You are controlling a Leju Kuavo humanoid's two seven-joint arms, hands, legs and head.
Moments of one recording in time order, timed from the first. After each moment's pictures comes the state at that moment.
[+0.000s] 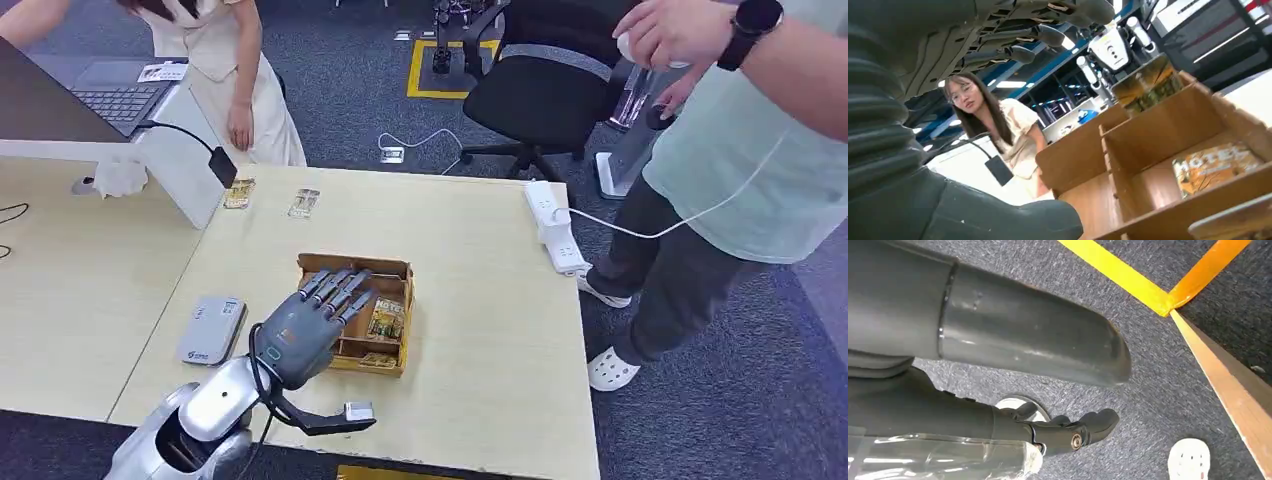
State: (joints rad) left arm -0.13 0.29 -0.51 -1.83 -1.42 -0.15 0.01; right arm 0.26 0.30 -0.57 -1.32 1.43 0.30 -0.16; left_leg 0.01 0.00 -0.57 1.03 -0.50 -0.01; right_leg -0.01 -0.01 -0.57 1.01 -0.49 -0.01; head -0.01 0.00
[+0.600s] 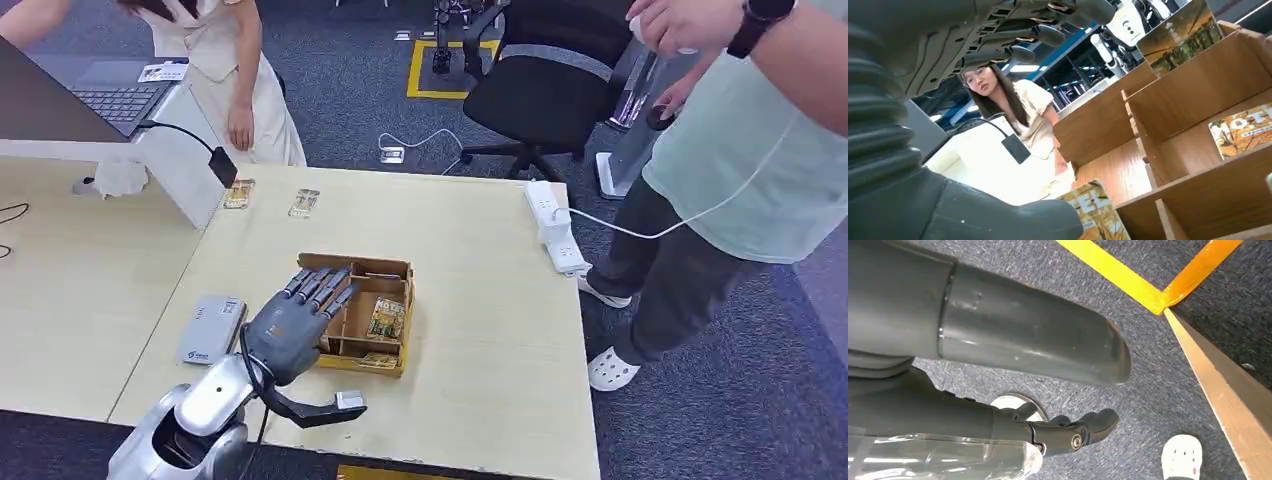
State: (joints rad) left arm -0.10 0.26 -0.42 -1.80 -1.46 -0.17 0.00; right arm 0.26 0.30 -0.56 -1.33 1.42 0.30 -0.17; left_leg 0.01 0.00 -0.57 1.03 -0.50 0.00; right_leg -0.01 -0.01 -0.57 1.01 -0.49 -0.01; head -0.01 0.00
